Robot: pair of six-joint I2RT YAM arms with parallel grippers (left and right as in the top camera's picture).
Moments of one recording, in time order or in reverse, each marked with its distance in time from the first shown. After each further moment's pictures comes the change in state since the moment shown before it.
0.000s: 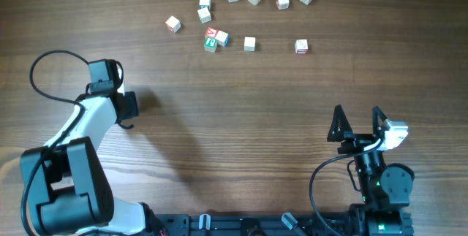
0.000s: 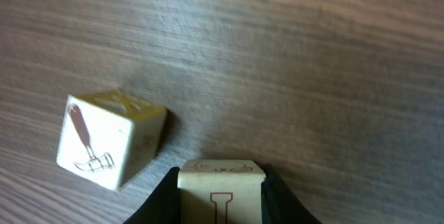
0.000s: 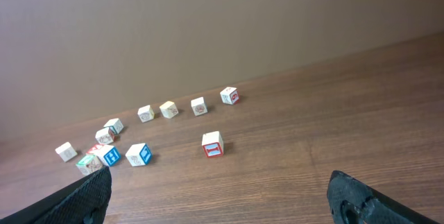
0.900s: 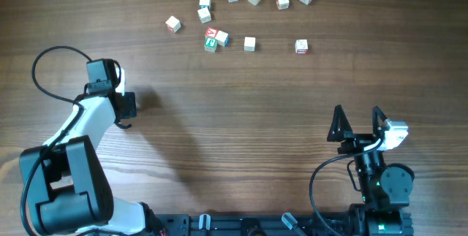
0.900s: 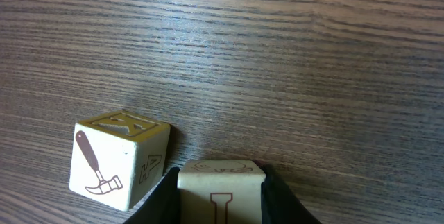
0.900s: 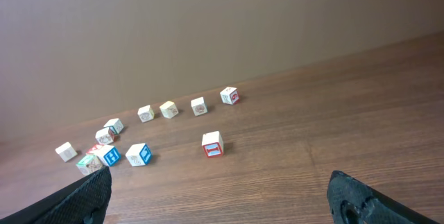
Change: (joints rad) left arm 0.008 0.006 0.000 0.023 0.008 0.116; right arm 0.000 0.000 0.000 0.000 0.000 0.000
